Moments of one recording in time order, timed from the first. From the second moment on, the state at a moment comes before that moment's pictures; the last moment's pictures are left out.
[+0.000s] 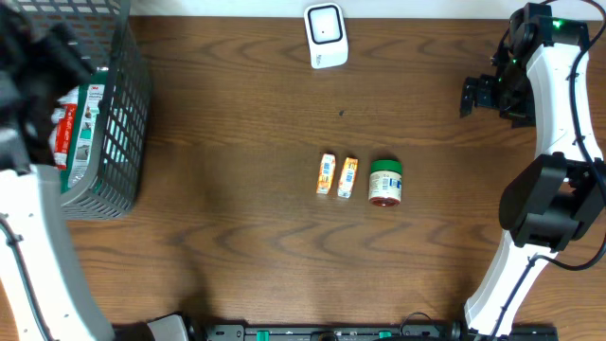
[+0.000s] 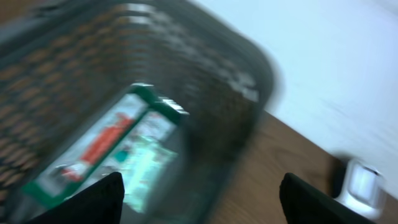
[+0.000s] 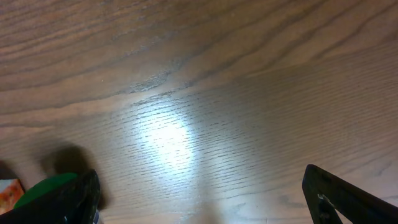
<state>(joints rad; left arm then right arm) 0.34 1.45 1.79 -0.94 0.02 -0.33 -0.16 2.18 2.10 -1.46 0.03 0.11</state>
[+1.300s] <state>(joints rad) 0.56 2.22 1.79 -0.91 0.34 -0.02 -0.16 2.18 2.10 -1.46 0.03 0.11</state>
